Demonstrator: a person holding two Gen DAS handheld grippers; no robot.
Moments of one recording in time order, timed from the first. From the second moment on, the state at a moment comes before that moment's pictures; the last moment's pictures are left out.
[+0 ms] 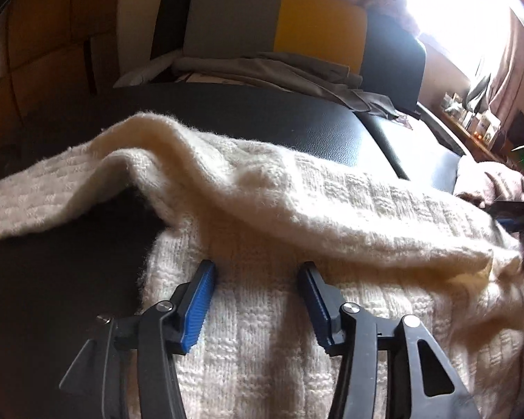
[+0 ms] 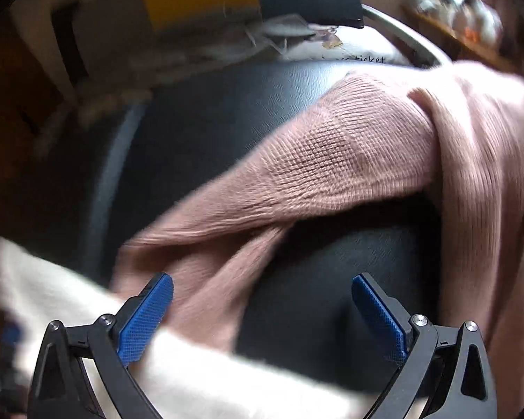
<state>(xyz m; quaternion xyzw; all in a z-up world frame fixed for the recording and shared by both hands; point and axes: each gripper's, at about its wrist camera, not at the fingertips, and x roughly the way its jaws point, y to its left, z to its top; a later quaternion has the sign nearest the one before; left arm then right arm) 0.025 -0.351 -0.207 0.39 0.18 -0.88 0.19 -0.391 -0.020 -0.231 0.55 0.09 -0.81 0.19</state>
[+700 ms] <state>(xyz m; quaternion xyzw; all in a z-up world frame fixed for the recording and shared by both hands) 0.005 -0.347 -0.209 0.39 0.16 -0.89 0.19 -0.525 0.145 -0.024 0.34 -0.33 -0.82 0.33</state>
